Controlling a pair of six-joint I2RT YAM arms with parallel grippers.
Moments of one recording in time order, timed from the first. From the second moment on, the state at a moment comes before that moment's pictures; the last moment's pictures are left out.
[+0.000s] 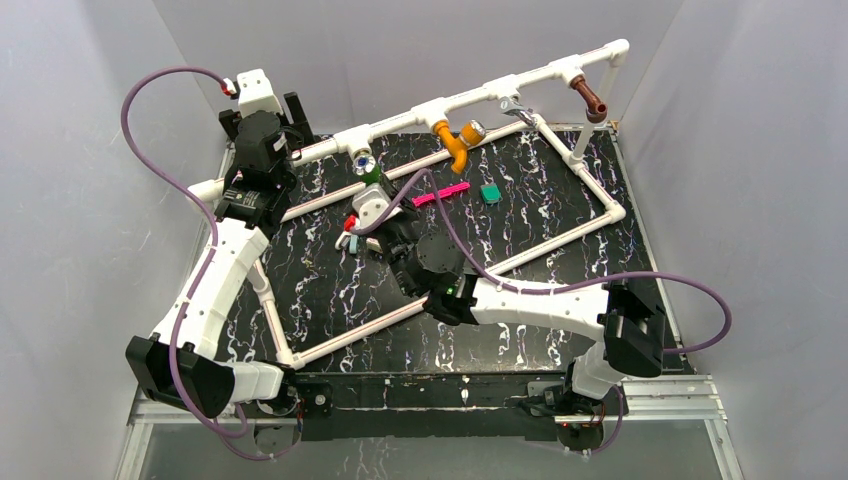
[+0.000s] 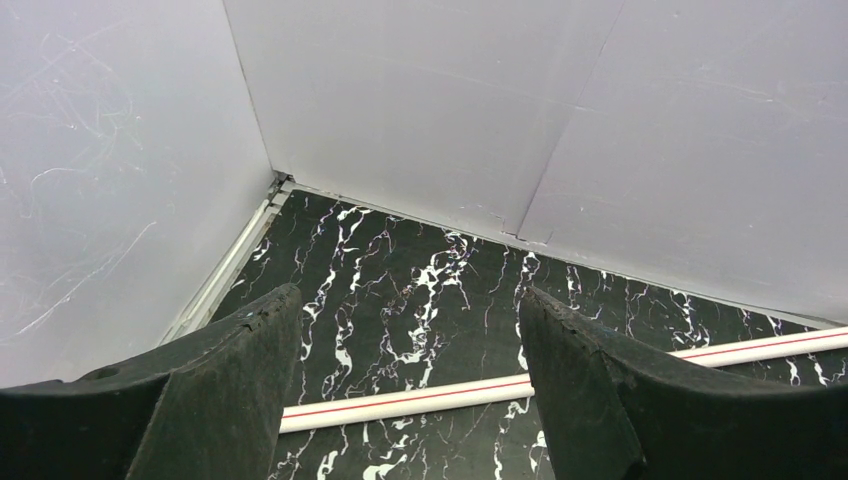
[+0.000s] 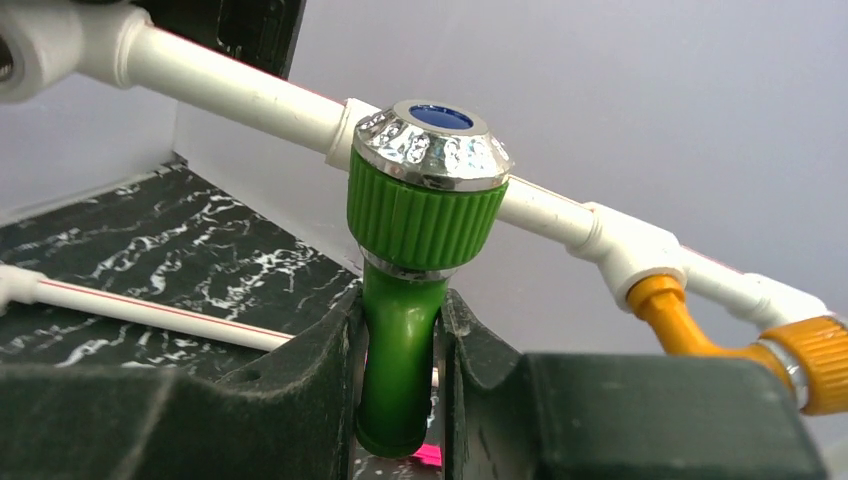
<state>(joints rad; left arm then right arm) -0.29 1.30 1.36 -0.16 -0.56 -0.10 1.29 1.58 1.22 0.77 0.76 -0.68</state>
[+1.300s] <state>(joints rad) -0.30 1.29 1.36 -0.19 -0.56 -0.11 1.29 1.55 1.23 0.66 0.85 -0.08</state>
